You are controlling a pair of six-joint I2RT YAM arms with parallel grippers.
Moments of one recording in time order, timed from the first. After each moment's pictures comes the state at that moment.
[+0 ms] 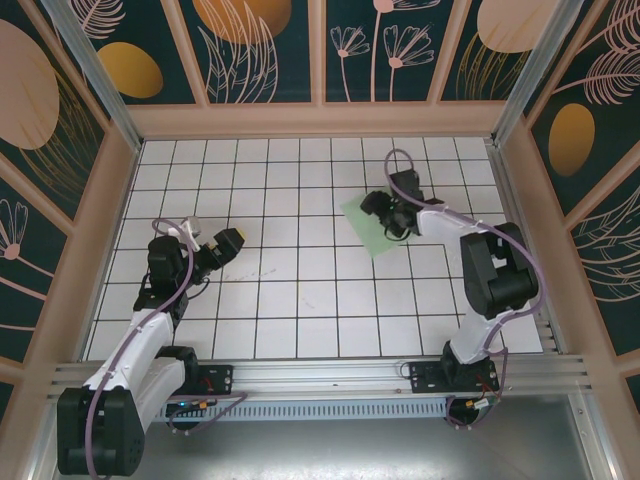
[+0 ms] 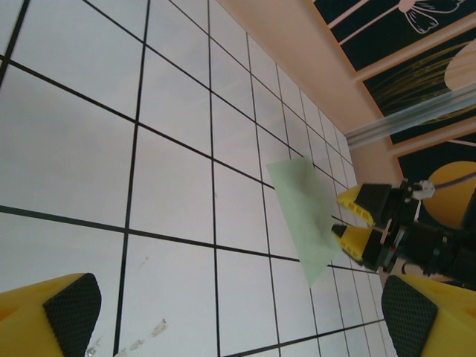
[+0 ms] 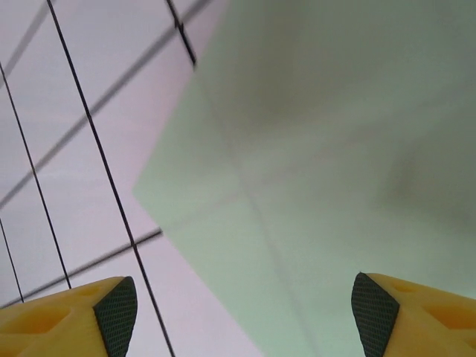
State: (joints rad) left arm -0.05 0.88 0.32 0.15 0.54 -0.80; right arm 0.31 1.74 1.06 -0.22 -0.12 0.84
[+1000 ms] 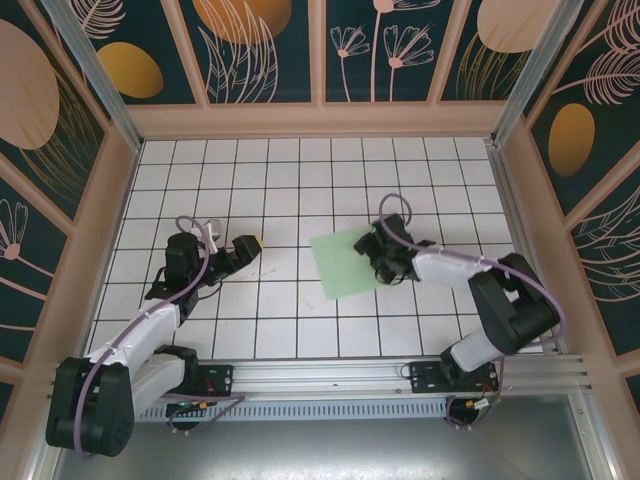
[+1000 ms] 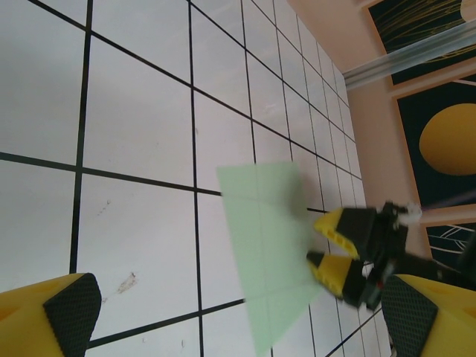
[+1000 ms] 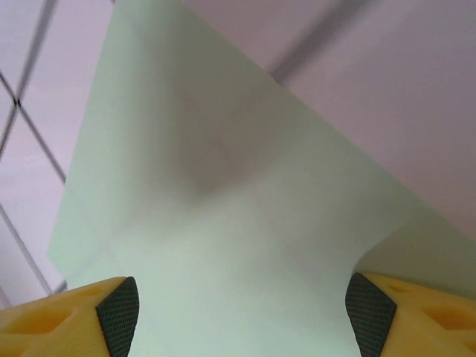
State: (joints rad) left arm -0.17 1.00 0.34 0.17 0.56 -0.82; right arm 0.59 1.50 0.68 -0.17 -0.02 1.32
